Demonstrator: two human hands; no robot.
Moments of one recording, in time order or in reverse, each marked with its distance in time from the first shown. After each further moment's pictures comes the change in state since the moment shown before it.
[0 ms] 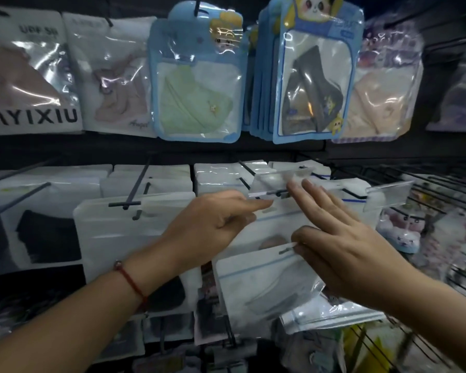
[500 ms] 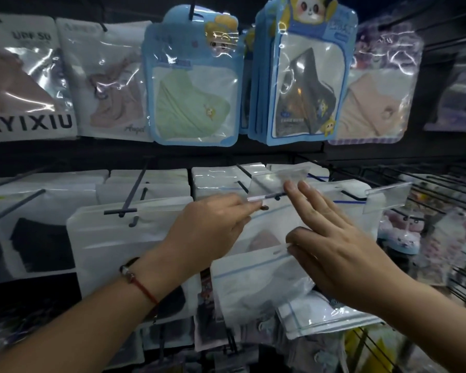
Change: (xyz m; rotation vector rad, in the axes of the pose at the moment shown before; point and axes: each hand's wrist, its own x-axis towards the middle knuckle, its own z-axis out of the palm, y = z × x) left_hand 0.007 -0.021 0.015 0.472 0.136 0.242; right_hand 0.005 -0.003 0.010 0.005 0.013 0.055
